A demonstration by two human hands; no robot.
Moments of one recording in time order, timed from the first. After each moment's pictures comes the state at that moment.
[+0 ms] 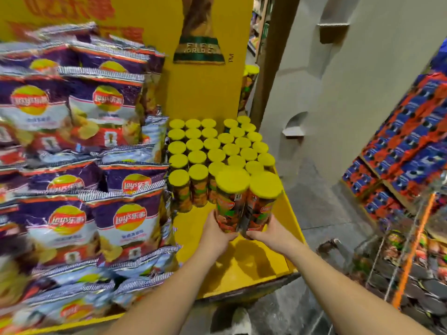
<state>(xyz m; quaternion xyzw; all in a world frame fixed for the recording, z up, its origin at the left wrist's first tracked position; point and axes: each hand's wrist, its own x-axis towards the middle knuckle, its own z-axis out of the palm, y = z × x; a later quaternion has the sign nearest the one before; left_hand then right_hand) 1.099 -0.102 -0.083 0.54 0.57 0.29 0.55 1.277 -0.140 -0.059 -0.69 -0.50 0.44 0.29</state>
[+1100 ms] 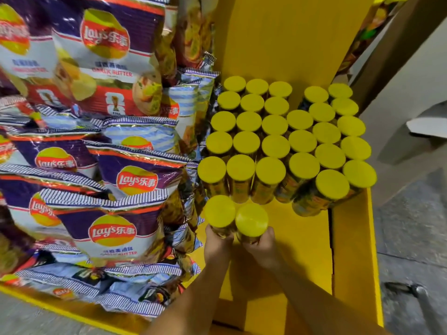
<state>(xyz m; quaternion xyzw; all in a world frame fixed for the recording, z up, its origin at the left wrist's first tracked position) 1.090 -0.024 -0.244 0.24 0.78 0.31 0.48 1.225 -0.009 -0.255 -0.68 -0.50 0.49 0.20</state>
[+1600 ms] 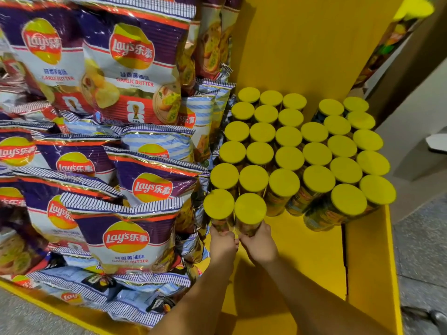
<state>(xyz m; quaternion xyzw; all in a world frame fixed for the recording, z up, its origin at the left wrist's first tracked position) 1.080 0.009 -0.239 0.09 0.76 0.38 0.52 1.181 0.032 -0.248 -0.69 -0.53 0.46 0.15</state>
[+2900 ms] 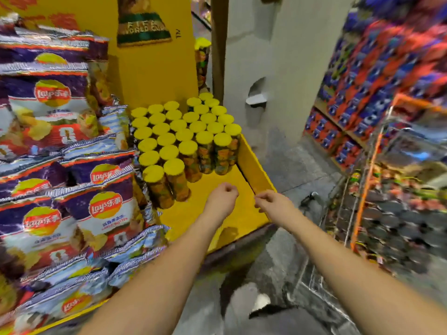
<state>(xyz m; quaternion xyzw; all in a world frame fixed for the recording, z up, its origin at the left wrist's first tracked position) 1.154 -0.147 -0.025 0.65 0.55 0.14 0.51 1.299 -0.232 -0.036 -0.77 -0.41 0.38 0.30</state>
